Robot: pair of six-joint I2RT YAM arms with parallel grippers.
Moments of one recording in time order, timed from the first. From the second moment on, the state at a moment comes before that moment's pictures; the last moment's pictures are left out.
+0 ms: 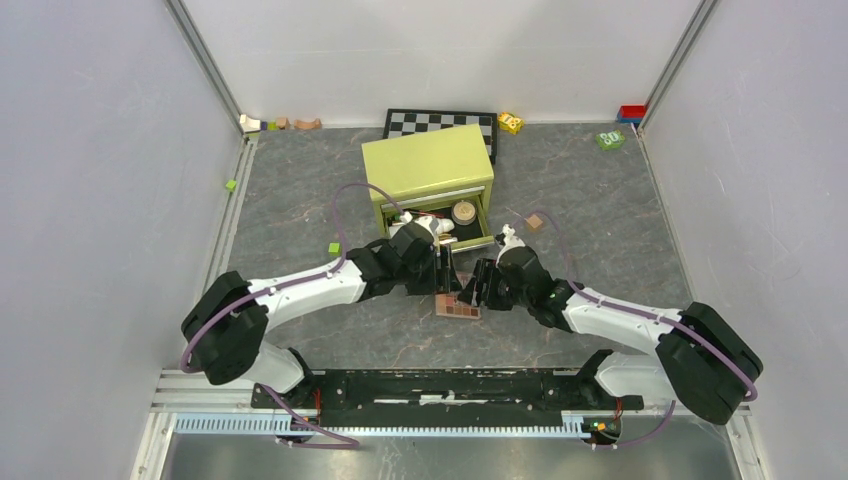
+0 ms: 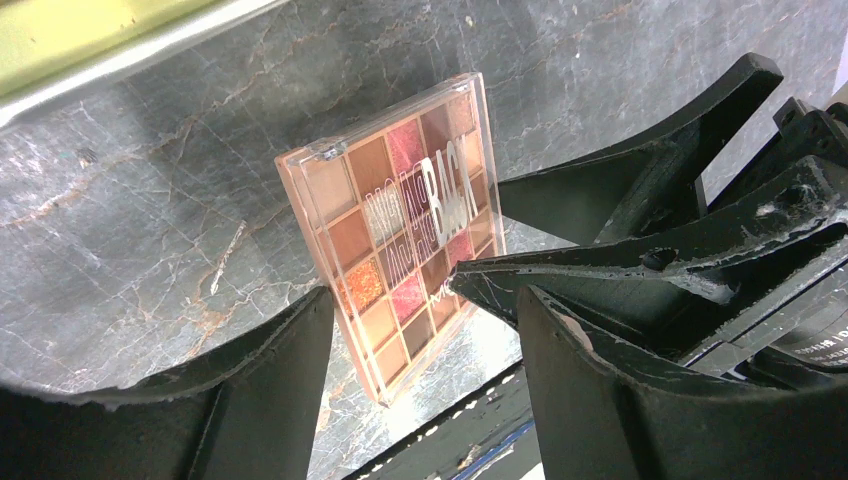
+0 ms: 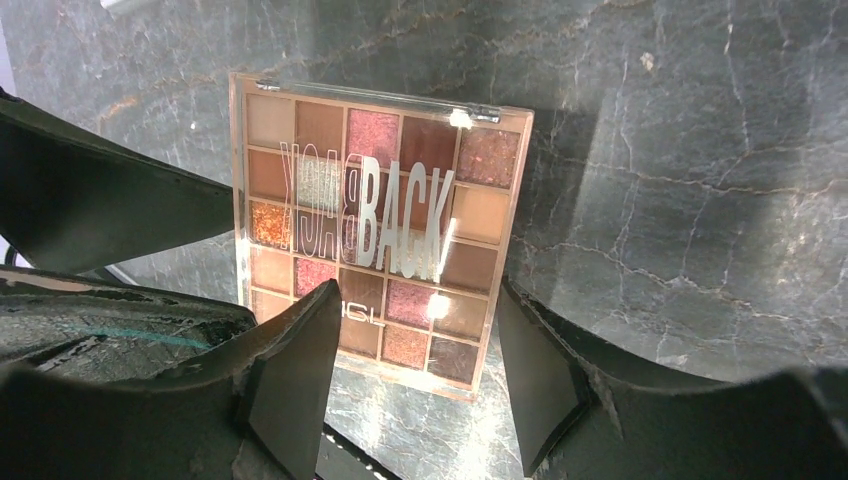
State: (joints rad) left arm -0.89 1.46 0.86 -0.22 0.08 -0.82; right arm 0.76 1.23 0.45 0.06 -0.09 0.82
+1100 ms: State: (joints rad) left arm -0.77 1.48 1.04 -0.28 0.06 -0.74; right arm 0.70 1.31 0.68 -0.04 -0.07 0.76
